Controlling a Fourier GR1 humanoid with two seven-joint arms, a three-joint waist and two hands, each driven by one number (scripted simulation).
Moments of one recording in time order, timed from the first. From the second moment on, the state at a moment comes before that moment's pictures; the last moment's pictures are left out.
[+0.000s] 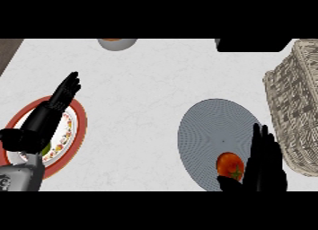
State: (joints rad) left arm -0.15 0.26 0.00 -1.60 0.01 -0.16 0.02; right arm 0.22 -0.04 0.41 -1.88 1.38 -0.19 0.85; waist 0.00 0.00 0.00
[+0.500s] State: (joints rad) left arm -0.17 0.23 0.02 -1.59 -0.02 -0.18 0.02; right arm 0.19 -0.04 0.34 -1.78 1.31 -0.22 0.82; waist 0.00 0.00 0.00
